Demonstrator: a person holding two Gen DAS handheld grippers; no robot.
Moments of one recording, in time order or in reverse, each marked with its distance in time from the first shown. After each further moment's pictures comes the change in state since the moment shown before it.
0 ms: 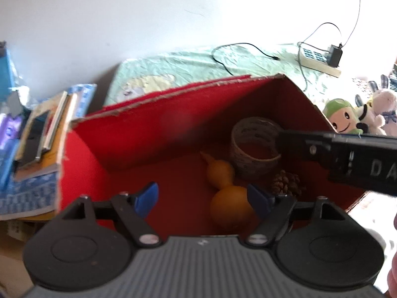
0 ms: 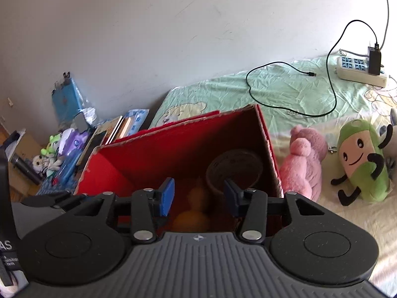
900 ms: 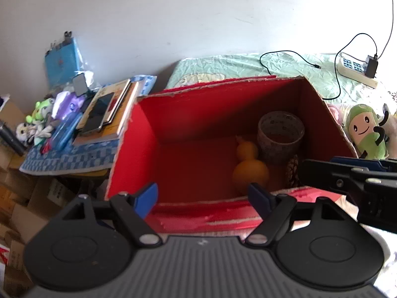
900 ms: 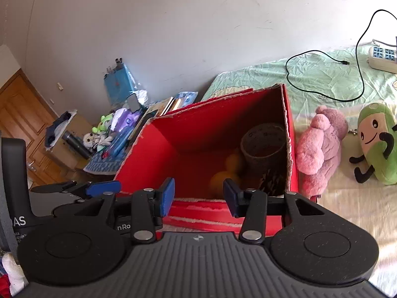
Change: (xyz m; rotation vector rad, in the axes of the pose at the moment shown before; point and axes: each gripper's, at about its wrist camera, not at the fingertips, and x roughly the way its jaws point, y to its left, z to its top) left arm -0.065 -0.039 -0.035 -0.130 -0.007 0.277; right arm -0.058 -0.023 -0.023 -0.046 0.066 0.268
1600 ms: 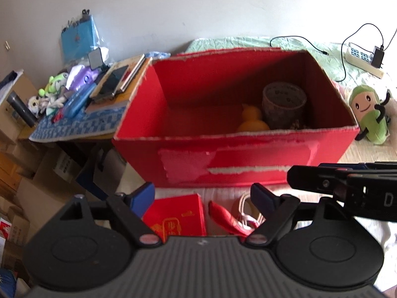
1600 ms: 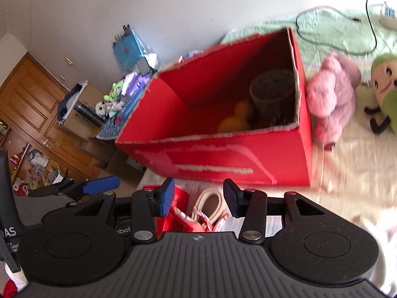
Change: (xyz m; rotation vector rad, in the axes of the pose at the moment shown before) left arm -0.014 -0.002 -0.050 -0.059 0.063 0.030; right arm 0.010 -0.012 -0.036 0.043 0.191 0.079
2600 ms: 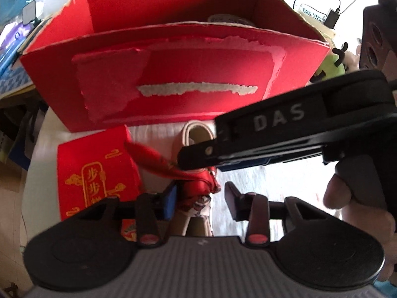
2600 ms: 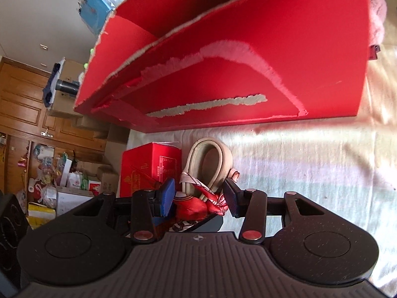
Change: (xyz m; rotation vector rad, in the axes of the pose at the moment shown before) left arm 0.056 -0.006 -0.052 0.038 0.170 -0.348; right arm 0.067 -0.029 -0.017 0.196 0.298 0.025
